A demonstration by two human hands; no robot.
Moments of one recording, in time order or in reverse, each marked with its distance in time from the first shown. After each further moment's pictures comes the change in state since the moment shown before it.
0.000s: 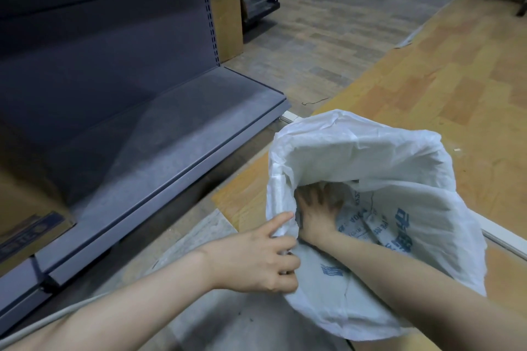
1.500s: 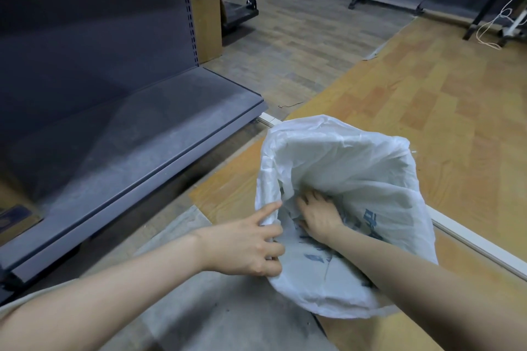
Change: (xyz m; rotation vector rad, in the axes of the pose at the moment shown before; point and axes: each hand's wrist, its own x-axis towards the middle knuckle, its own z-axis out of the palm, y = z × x) left_hand 0.013 0.001 -0.005 0.017 0.015 0.073; right_hand -0.040 0.055 -0.037 -0.174 0.064 -0.184
